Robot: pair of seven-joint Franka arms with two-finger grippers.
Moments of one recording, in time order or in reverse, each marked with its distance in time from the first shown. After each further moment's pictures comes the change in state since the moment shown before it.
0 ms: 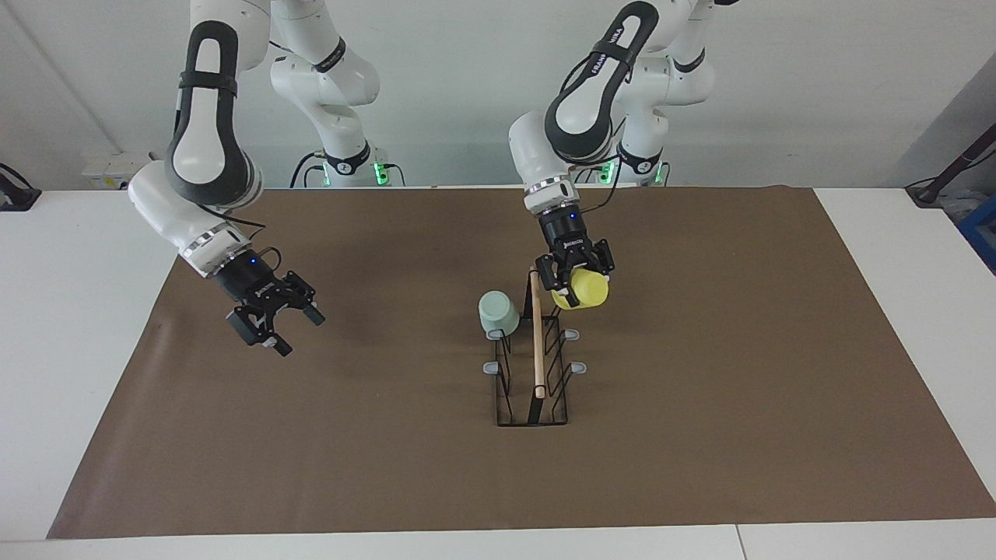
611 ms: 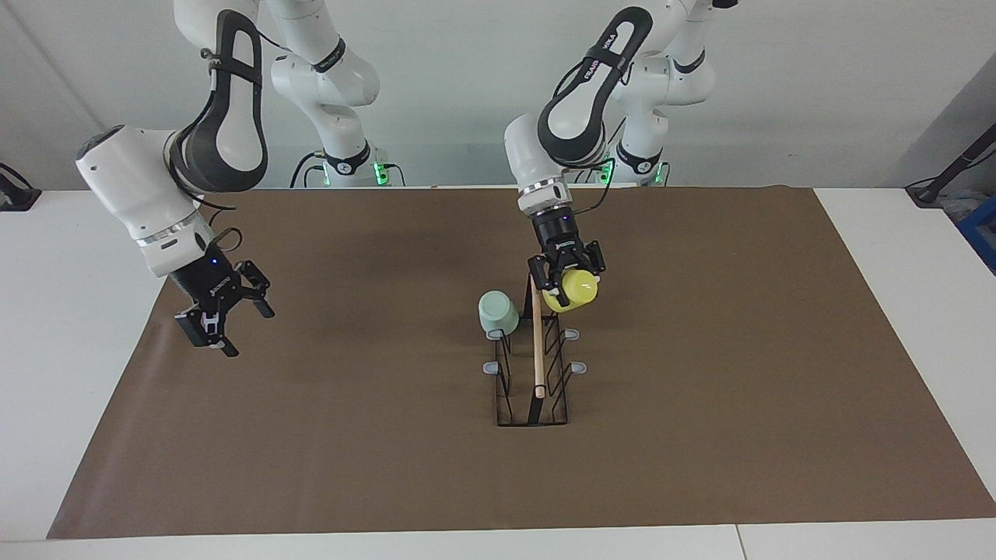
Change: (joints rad) left arm 0.000 0.012 -0.020 -0.015 0.002 -0.001 -0.021; right arm -0.027 -0.015 -0.002 0.126 -0.750 0.000 0.768
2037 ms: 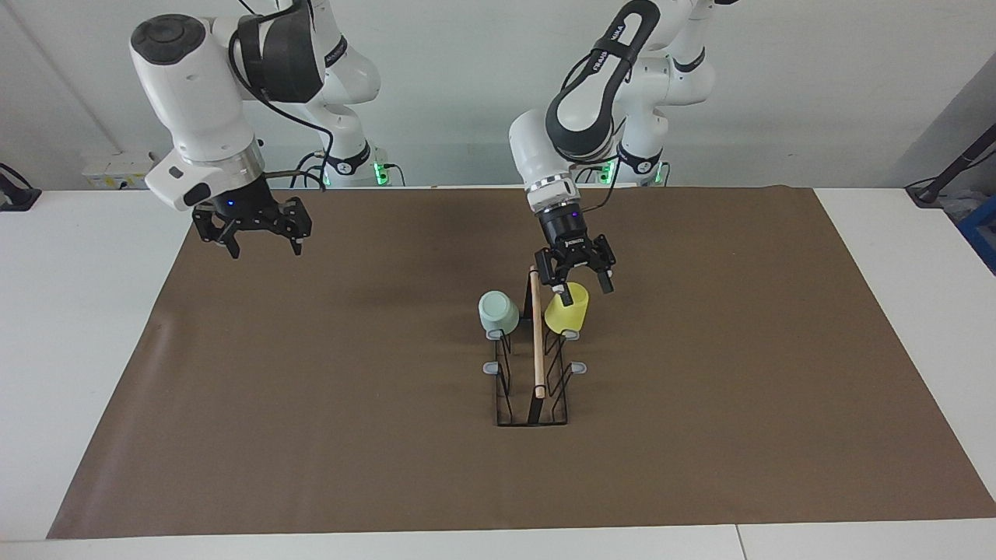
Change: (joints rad) left arm 0.004 -0.030 0.064 0.041 -0.001 0.039 -0.031; right arm 0.166 -0.094 0.015 0.322 -0.507 -0.715 1.671
